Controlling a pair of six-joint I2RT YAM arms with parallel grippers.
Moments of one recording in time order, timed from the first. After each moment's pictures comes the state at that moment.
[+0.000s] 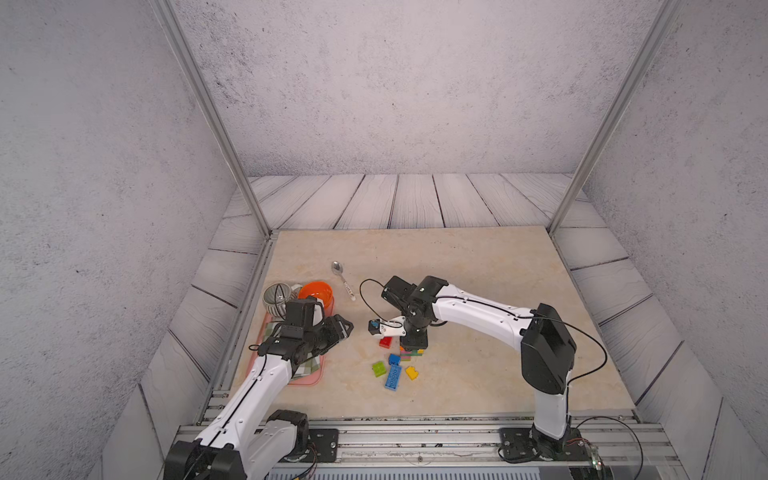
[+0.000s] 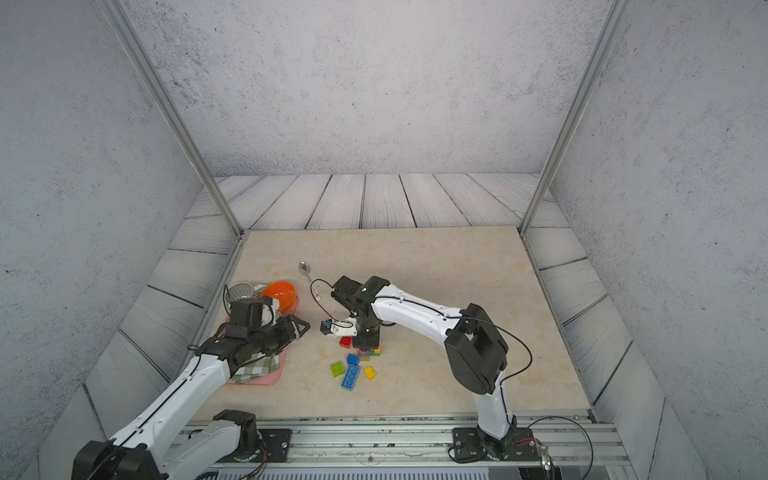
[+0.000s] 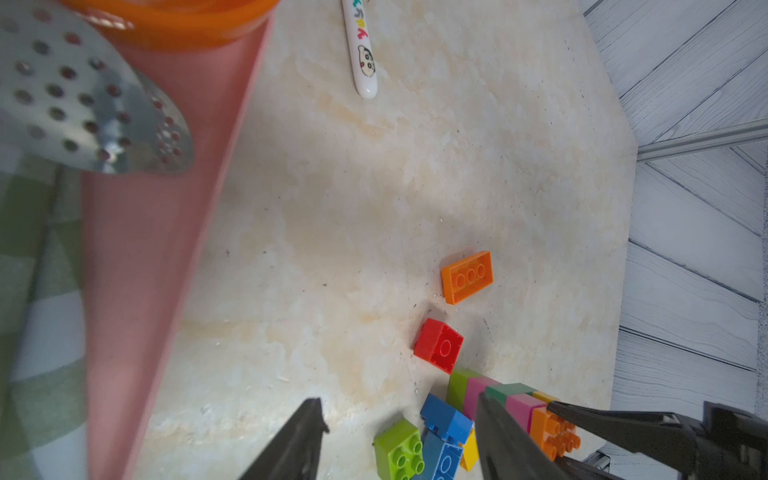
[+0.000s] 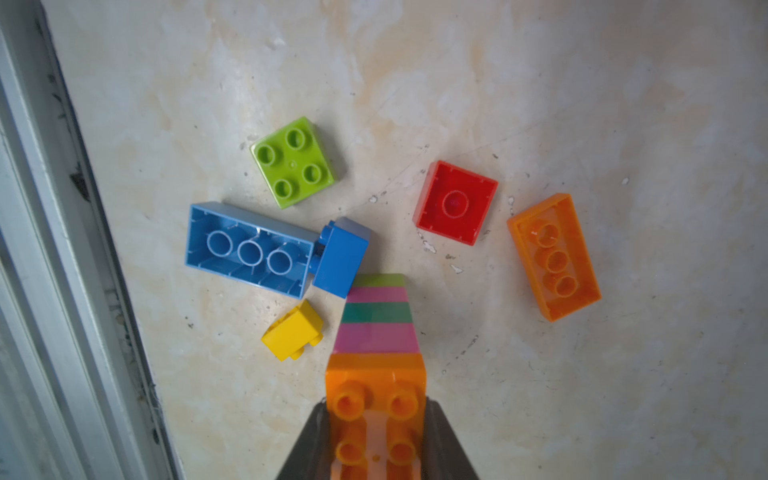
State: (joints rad) left arm -0.17 0.98 0.54 -0.42 0.39 -0.70; right arm 0.96 1.93 1.62 -1.11 -0.11 -0.63
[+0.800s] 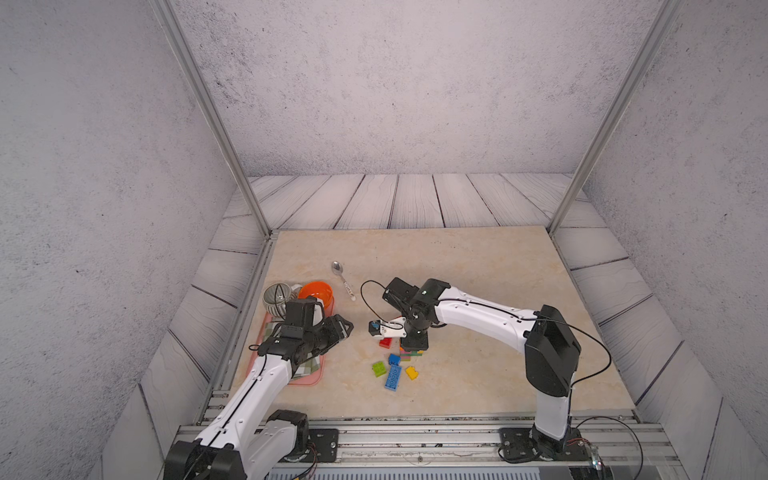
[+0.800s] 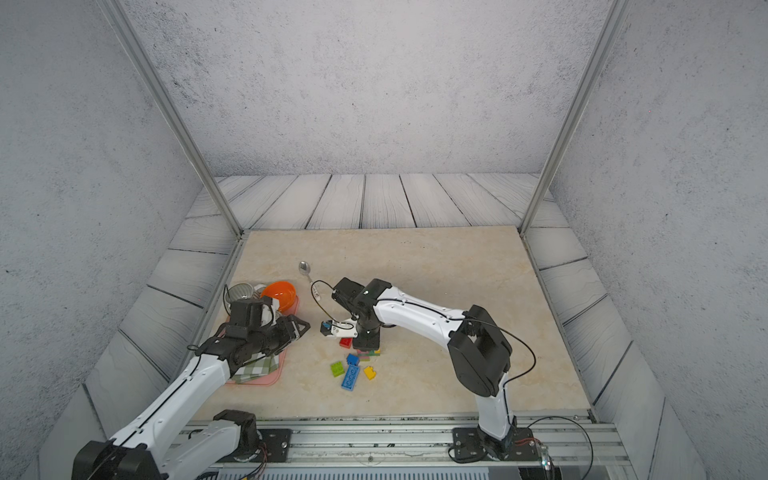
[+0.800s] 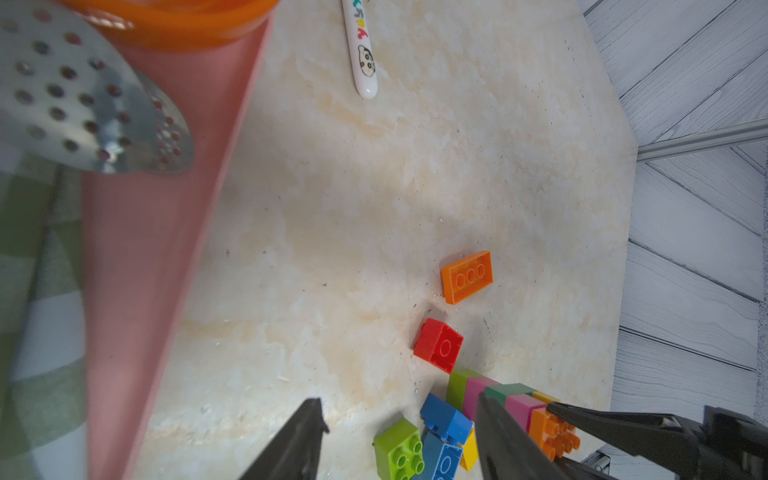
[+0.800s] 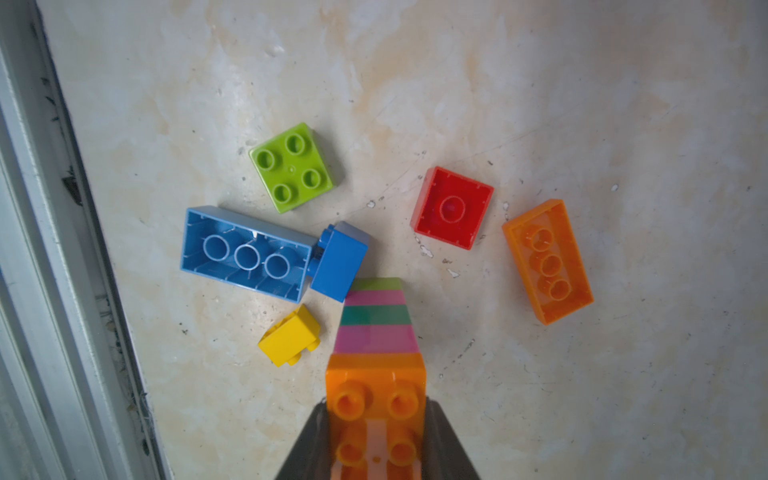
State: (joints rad) left arm -0.17 0.98 0.54 -0.42 0.39 -0.70; right arm 0.97 1.91 1.58 -1.06 -0.10 -0.64
